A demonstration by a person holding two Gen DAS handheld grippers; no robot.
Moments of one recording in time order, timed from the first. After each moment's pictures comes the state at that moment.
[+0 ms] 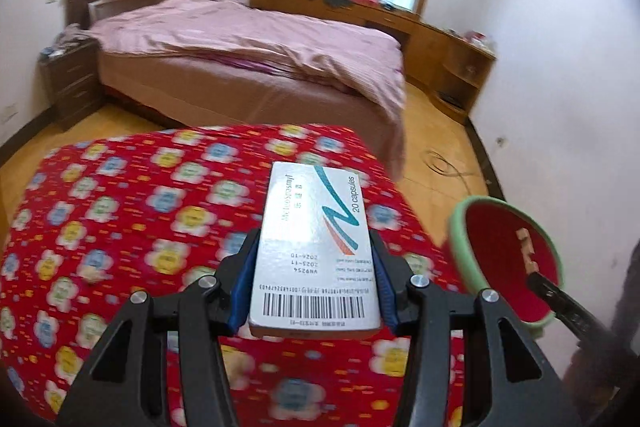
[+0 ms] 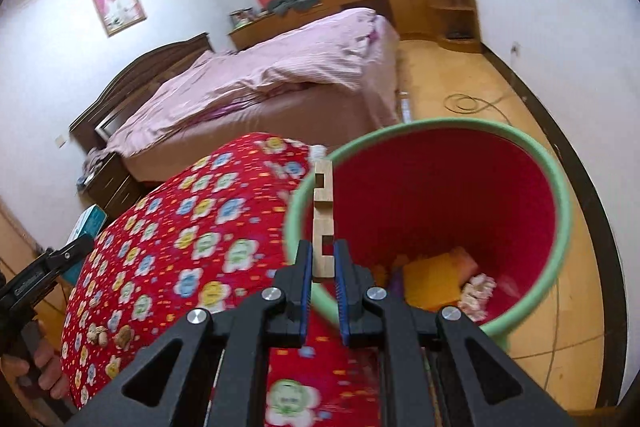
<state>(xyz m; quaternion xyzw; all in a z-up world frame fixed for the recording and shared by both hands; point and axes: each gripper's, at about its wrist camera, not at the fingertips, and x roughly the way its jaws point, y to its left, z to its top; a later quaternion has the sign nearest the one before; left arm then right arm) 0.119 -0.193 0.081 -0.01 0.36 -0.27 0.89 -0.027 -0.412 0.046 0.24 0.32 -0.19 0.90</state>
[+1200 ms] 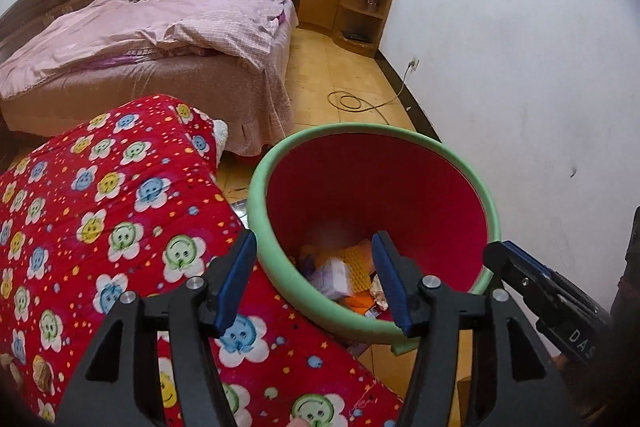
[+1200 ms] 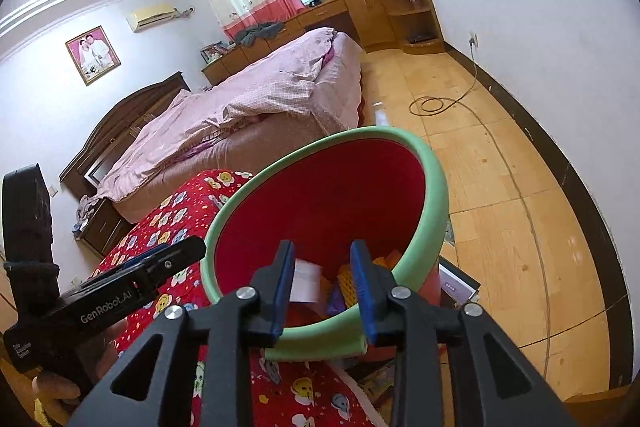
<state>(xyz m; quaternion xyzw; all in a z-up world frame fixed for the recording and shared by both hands) 0.051 -0.365 0.051 0.09 0.39 -0.41 0.82 -0.105 -0.471 0.041 0.29 0.27 -0.22 0.89</state>
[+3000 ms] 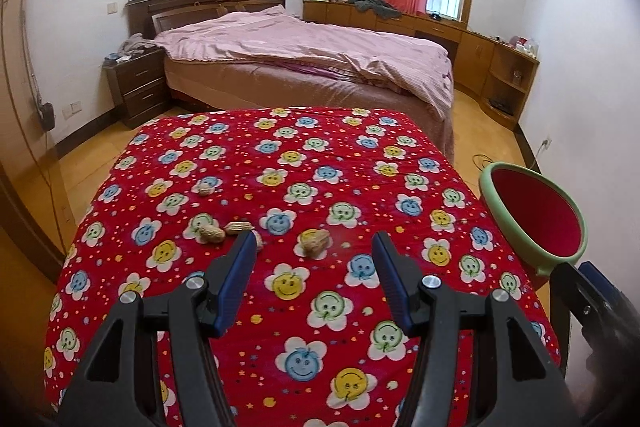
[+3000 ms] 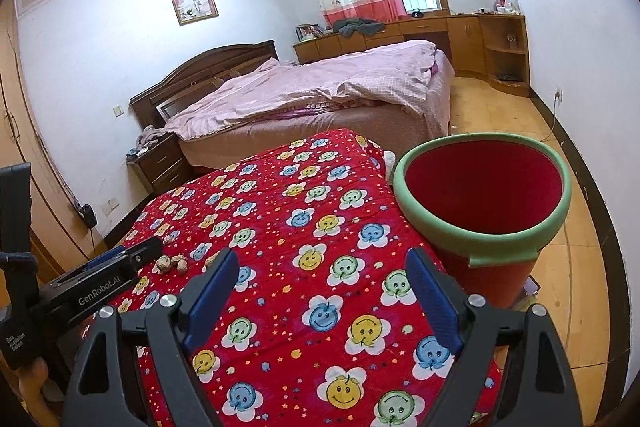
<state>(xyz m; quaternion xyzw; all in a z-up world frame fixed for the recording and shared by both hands) 0.007 -0.110 0.085 0.01 0.34 -0.15 0.93 -0.102 -0.280 0.082 0.18 0.28 -0.10 0.94</state>
